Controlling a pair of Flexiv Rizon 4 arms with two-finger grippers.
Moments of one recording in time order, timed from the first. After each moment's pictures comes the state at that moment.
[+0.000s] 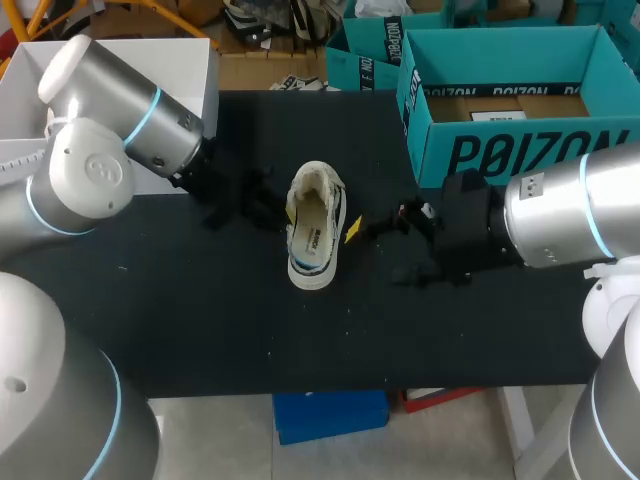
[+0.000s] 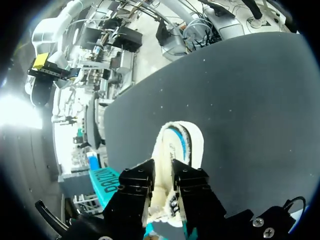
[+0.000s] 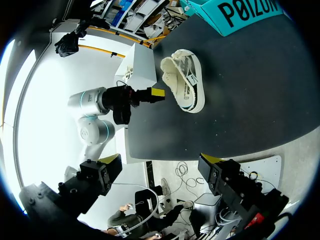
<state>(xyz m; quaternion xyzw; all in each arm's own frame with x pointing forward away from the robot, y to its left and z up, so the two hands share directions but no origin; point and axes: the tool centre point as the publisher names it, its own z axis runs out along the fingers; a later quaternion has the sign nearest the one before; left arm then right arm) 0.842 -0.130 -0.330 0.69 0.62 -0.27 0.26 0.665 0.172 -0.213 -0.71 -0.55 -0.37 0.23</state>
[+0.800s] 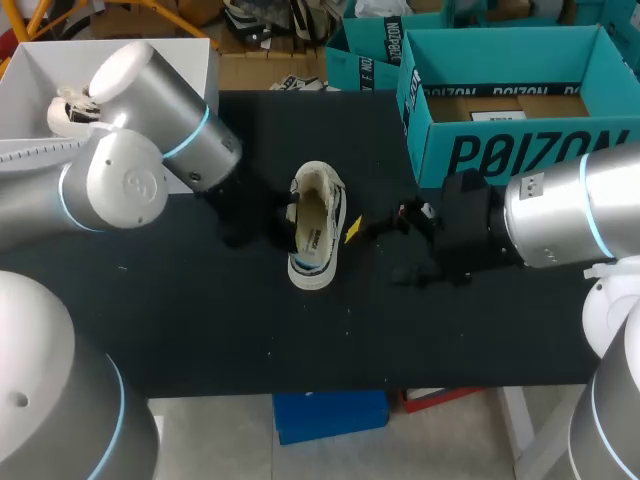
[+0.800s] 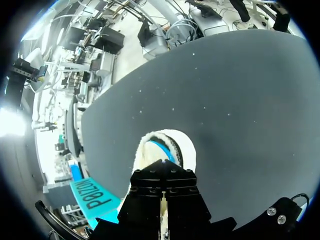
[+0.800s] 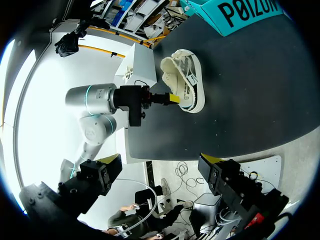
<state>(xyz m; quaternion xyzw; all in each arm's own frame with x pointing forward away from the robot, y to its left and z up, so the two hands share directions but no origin) 0.830 -0.149 -0.377 0.72 0.63 -0.22 0.19 0.665 0.172 -0.213 -0.71 -0.55 -0.37 0.23</state>
